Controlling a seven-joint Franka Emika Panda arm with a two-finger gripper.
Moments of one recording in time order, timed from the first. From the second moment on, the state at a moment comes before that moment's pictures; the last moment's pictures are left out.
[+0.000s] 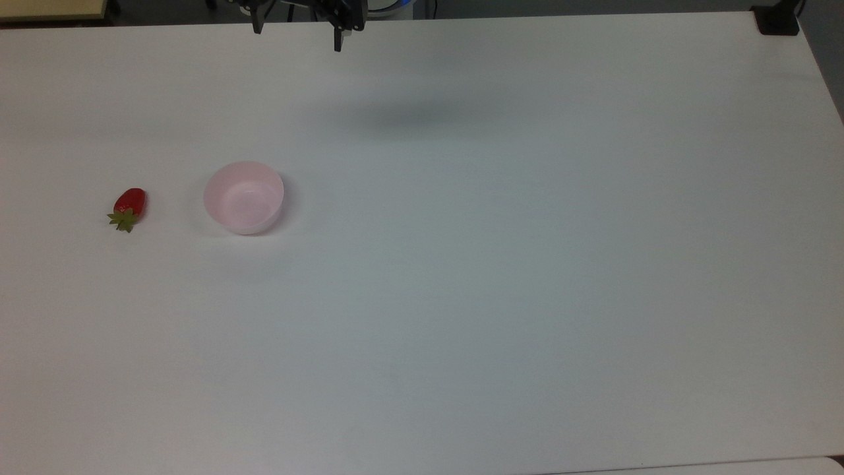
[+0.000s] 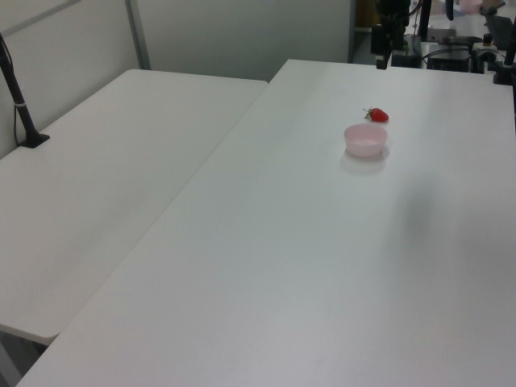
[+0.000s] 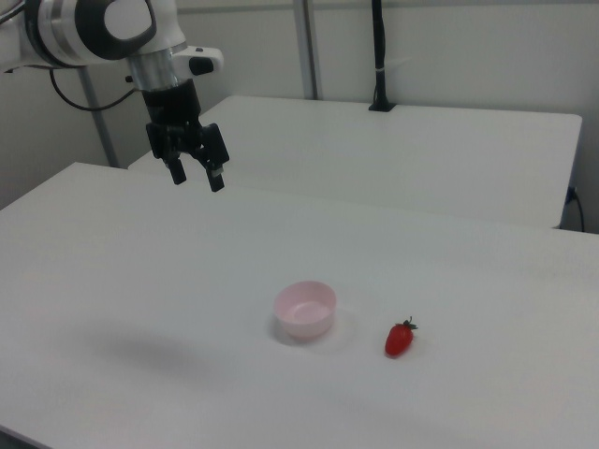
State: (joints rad) arm 0.13 0.03 -0.13 -1.60 -0.12 1.60 0.14
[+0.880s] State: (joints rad) arm 0.13 0.02 -0.14 -1.60 -0.12 1.60 0.14
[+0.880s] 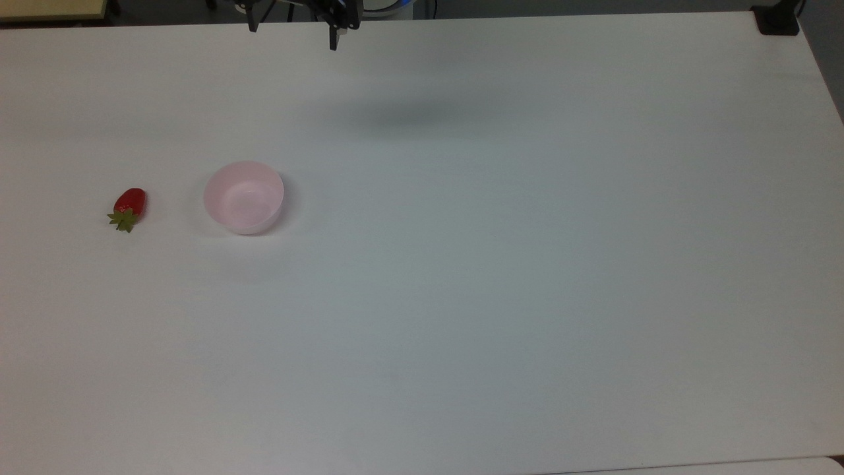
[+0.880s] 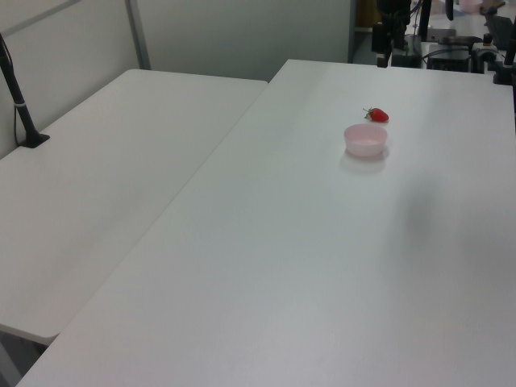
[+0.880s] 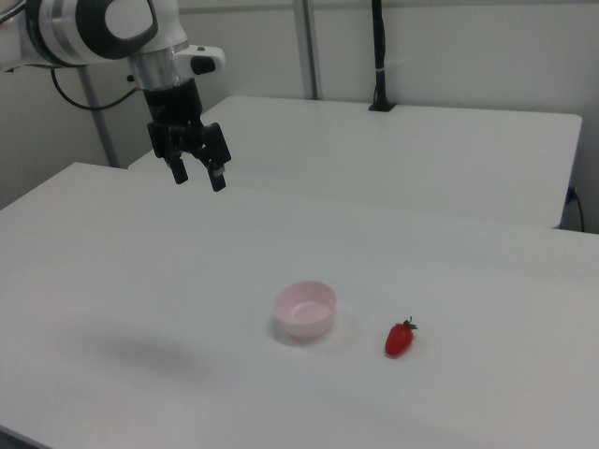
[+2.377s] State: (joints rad) arm -0.21 0.26 -0.16 -1.58 -0.08 1.88 -0.19
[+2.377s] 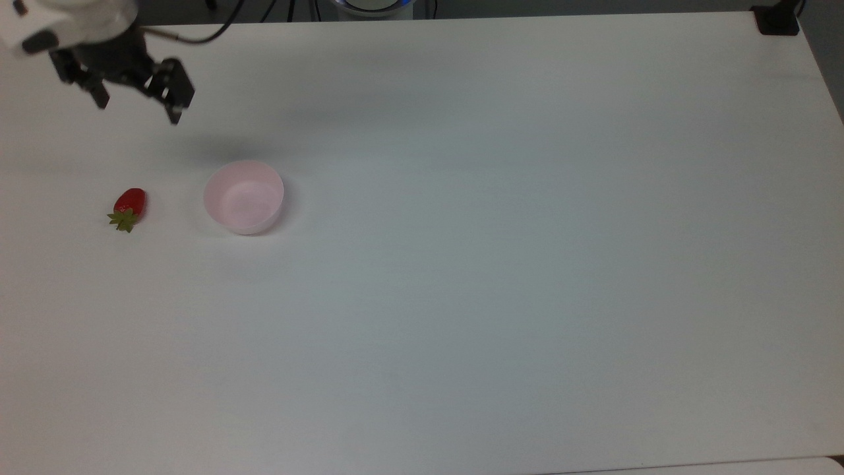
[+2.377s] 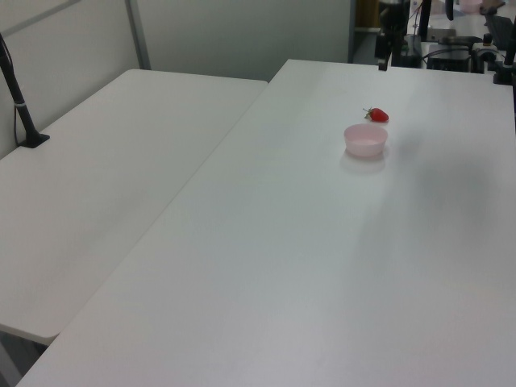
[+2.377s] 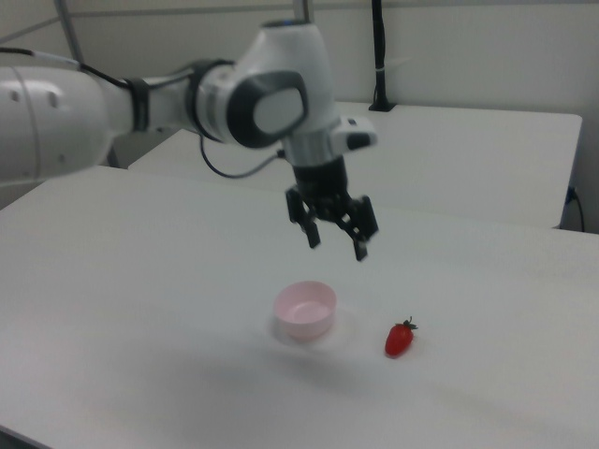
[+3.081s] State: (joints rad) arm -0.31 0.55 -0.15 -1.57 0.01 2.21 -0.20
